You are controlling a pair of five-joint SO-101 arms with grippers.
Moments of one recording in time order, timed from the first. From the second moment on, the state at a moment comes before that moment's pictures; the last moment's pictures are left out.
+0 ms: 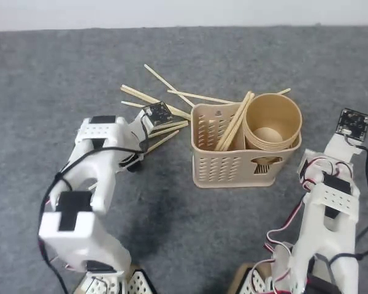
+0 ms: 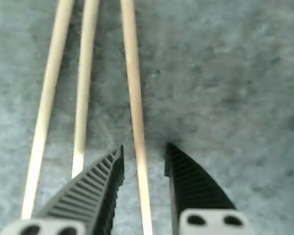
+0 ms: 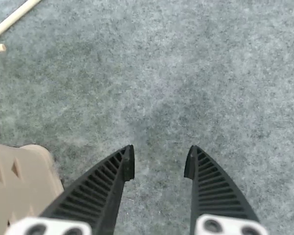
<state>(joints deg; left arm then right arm) -6.0 13.2 25.0 60.1 -49.7 21.2 -33.1 64.0 29.4 1.0</state>
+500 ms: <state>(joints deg) -4.3 23.8 7.1 78.7 -49.4 21.2 -33.1 64.0 29.4 1.0</state>
